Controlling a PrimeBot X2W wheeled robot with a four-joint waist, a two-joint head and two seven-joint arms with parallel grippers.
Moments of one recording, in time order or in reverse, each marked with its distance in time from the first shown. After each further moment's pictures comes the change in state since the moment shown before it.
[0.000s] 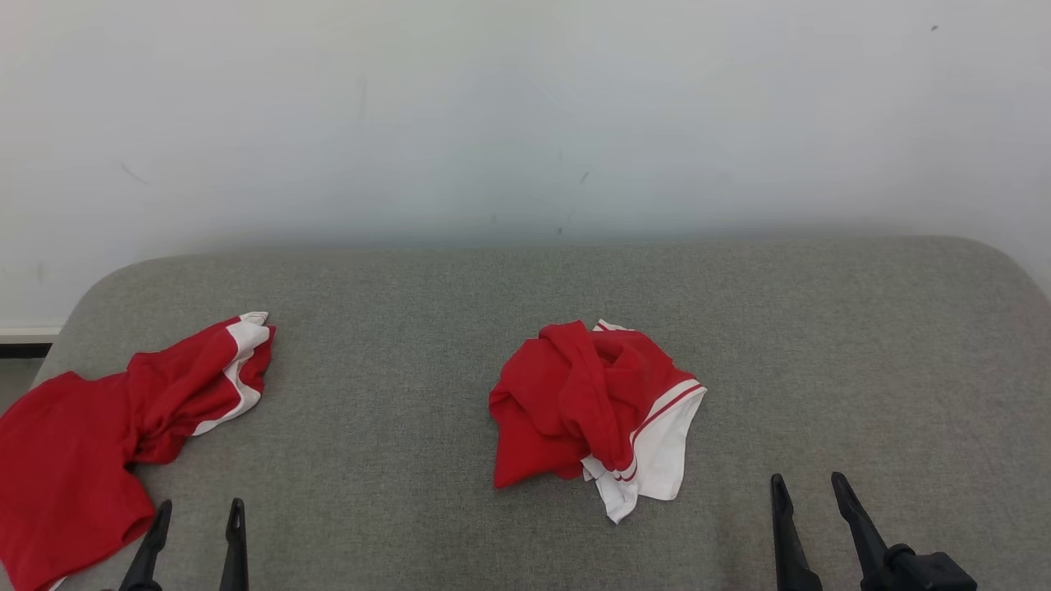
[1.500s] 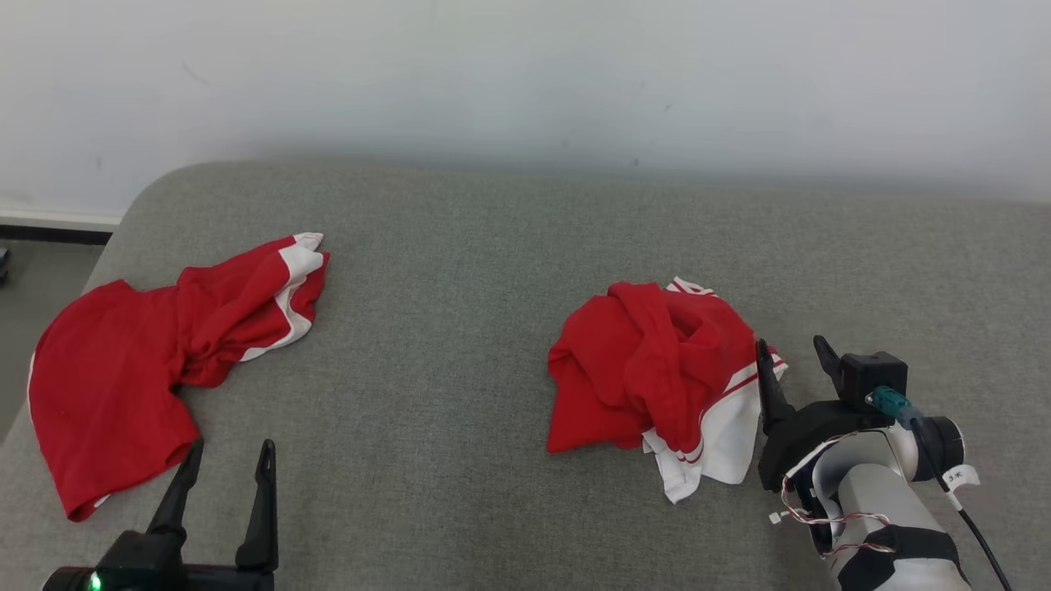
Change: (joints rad) left arm -0.102 -0.002 -0.057 0.009 -0.033 -0.017 0.000; right arm -0.646 -0.079 -0.090 0.743 -0.202 0.000 0.002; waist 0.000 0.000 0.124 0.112
